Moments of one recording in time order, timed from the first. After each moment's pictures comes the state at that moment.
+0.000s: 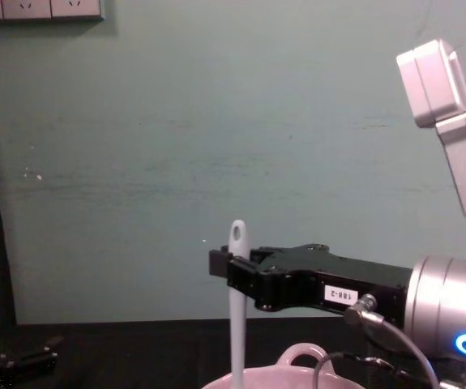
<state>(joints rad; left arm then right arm) -0.20 0.60 0.45 -1.41 -0.25 -0.12 0.03 0.34 0.34 -0.51 -1.50 0.43 0.03 0.51</state>
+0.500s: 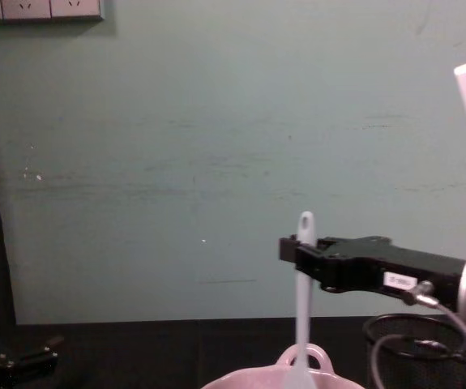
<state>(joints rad) -0.20 0.60 0.45 -1.41 -0.25 -0.12 0.03 0.35 0.36 -0.44 -1.43 0.45 0.00 0.47</state>
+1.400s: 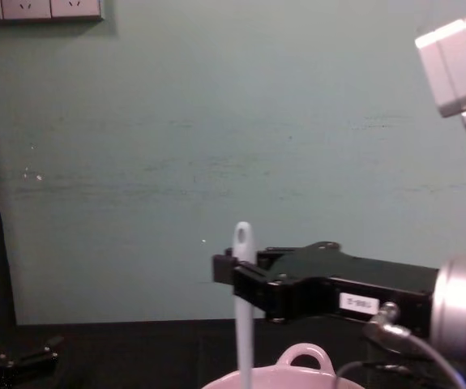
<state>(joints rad) -0.20 0.60 0.45 -1.41 -0.25 -0.12 0.03 0.28 0.39 -0.51 -1.60 0.39 0.03 0.50</state>
